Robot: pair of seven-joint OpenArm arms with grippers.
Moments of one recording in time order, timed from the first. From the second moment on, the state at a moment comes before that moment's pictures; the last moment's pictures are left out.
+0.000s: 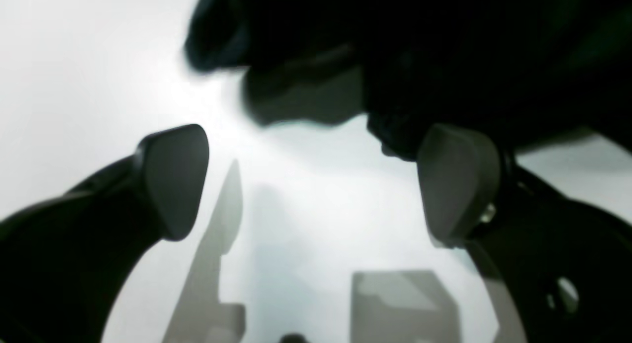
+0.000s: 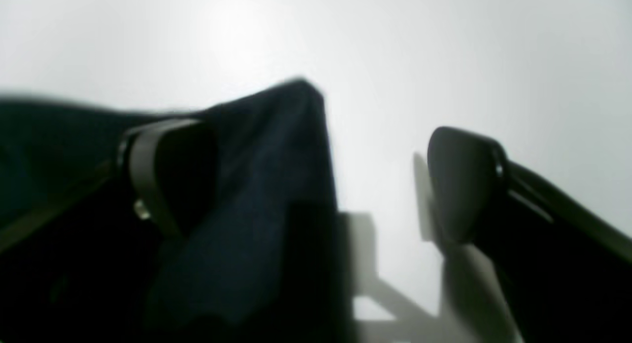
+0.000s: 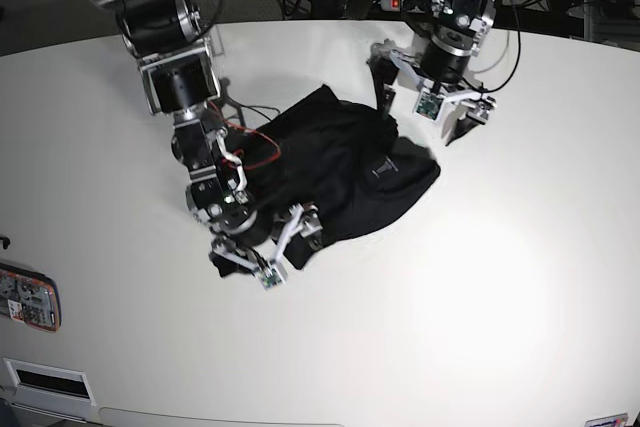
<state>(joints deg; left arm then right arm) 28.1 -7.1 2.4 92.0 12.4 -9.6 1.8 16.0 4.3 -14.7 63.8 5.3 18.6 -26.3</state>
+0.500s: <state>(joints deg) 23.0 -7.8 2.7 92.2 13.3 -9.5 4.0 7.0 8.5 -15.1 73.5 5.2 18.6 -25.2</state>
